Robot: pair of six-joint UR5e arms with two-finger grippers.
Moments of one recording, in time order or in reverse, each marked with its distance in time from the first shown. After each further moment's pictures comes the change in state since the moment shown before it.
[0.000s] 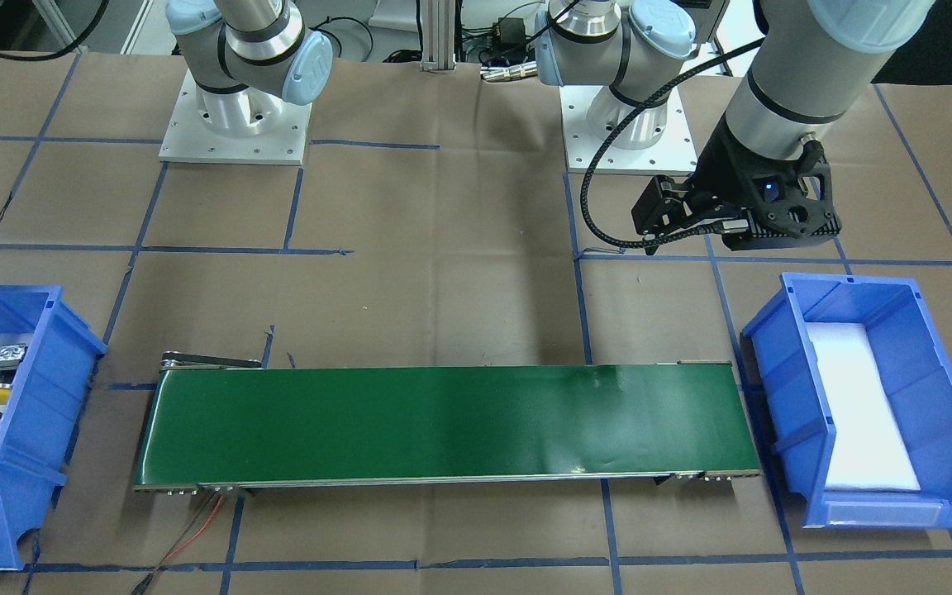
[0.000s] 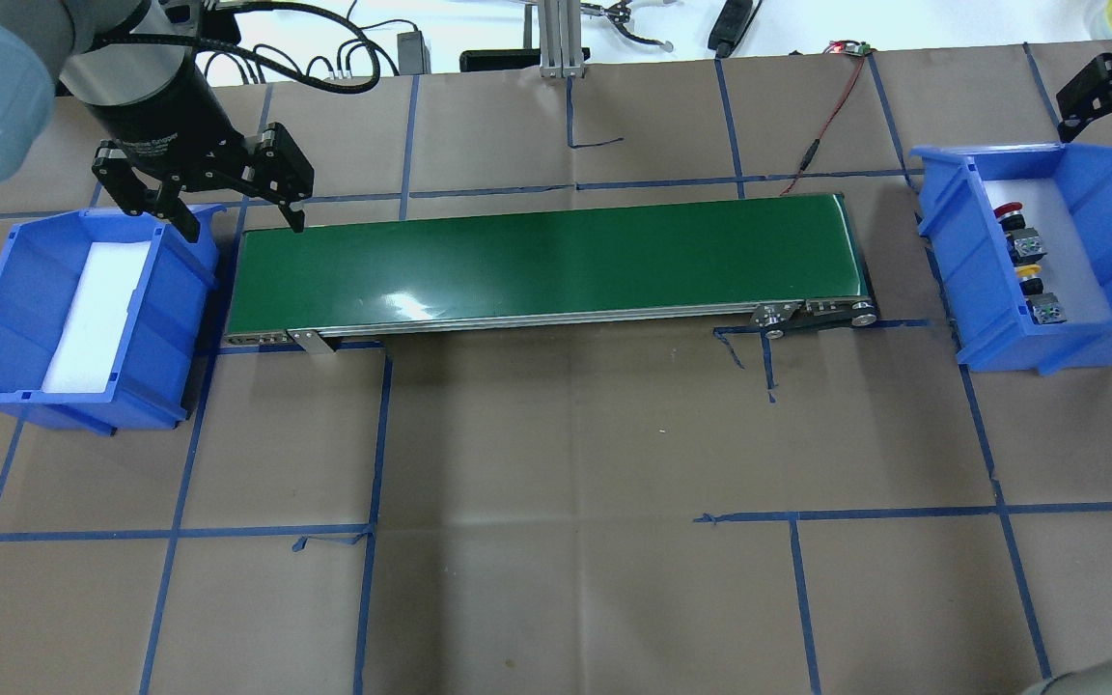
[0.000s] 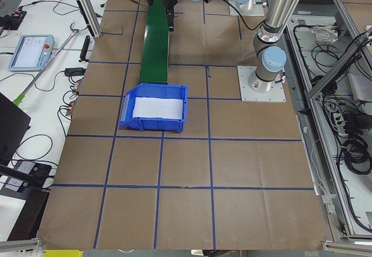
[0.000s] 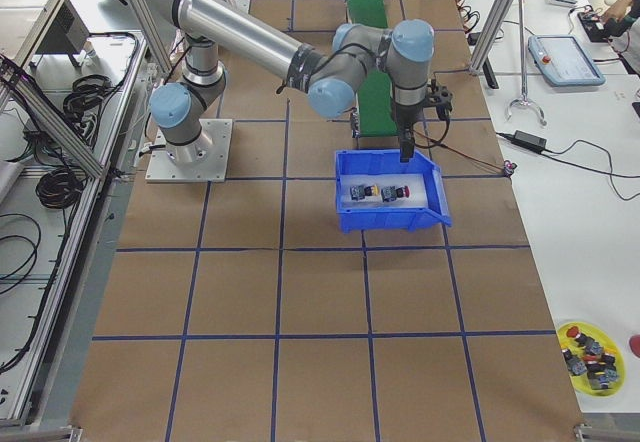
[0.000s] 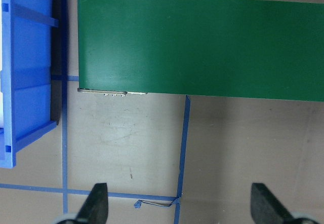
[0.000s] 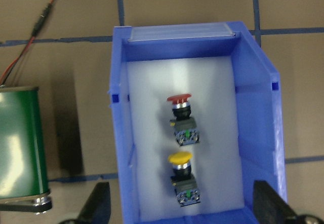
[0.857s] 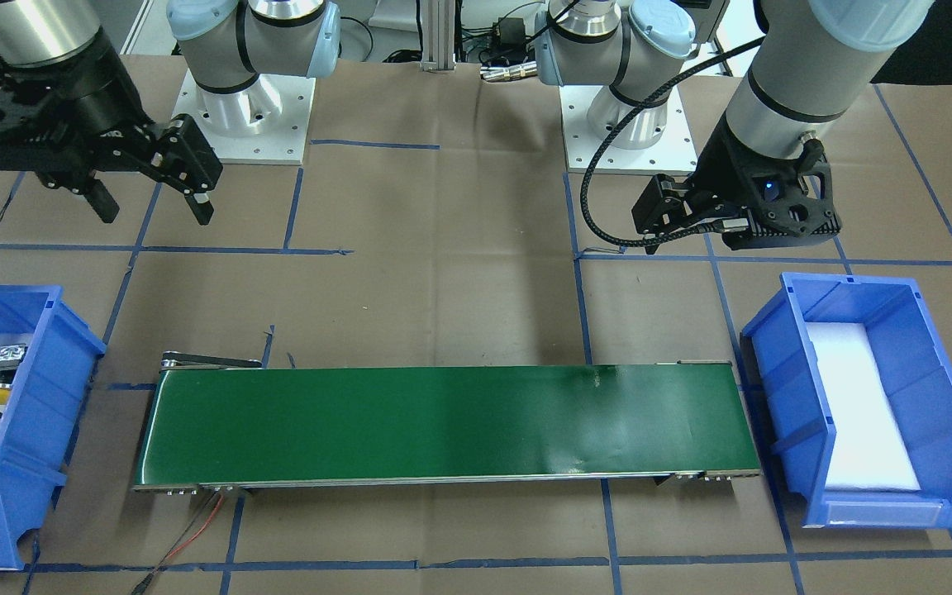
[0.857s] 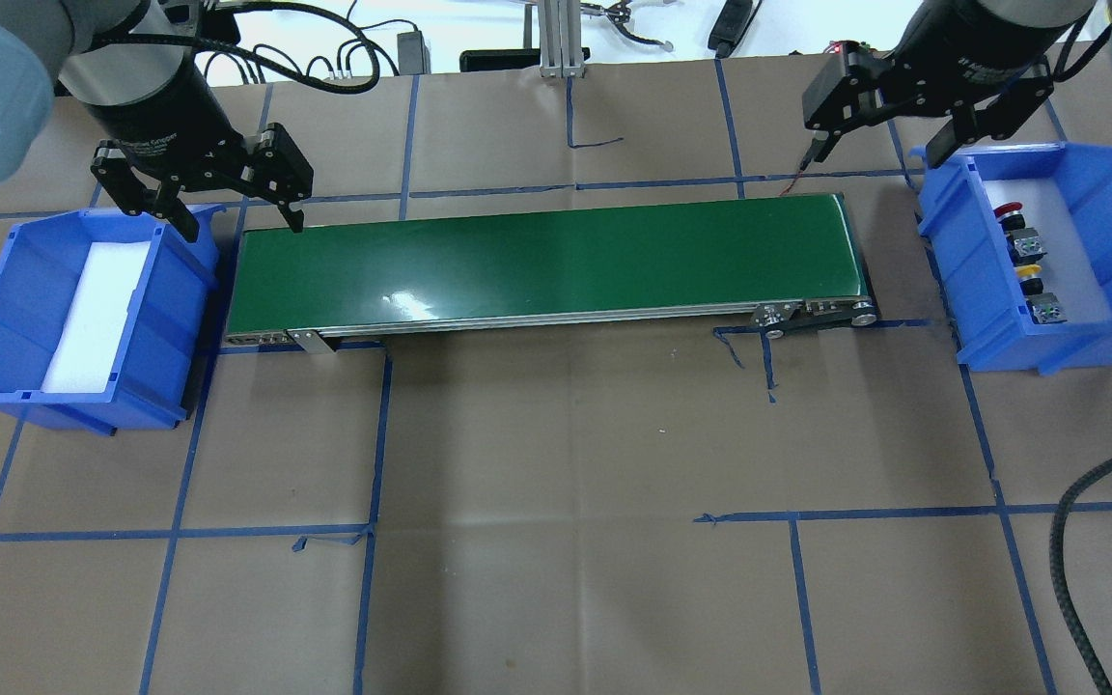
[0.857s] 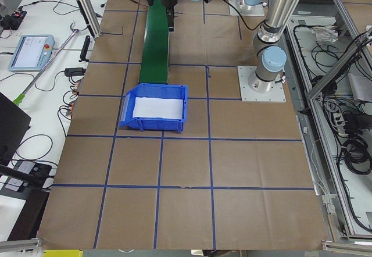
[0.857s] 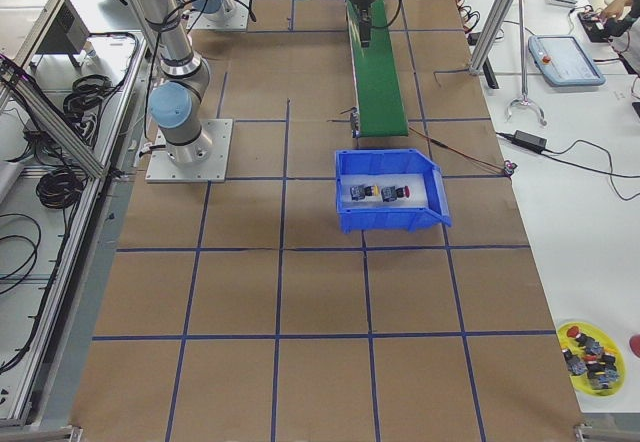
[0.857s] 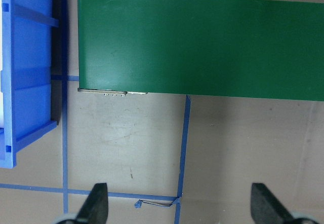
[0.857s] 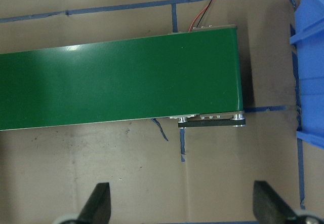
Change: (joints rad) left arm 0.000 0.000 0.000 0.000 0.001 0.003; right arm 0.398 -0.249 0.097 0.177 0.063 0.434
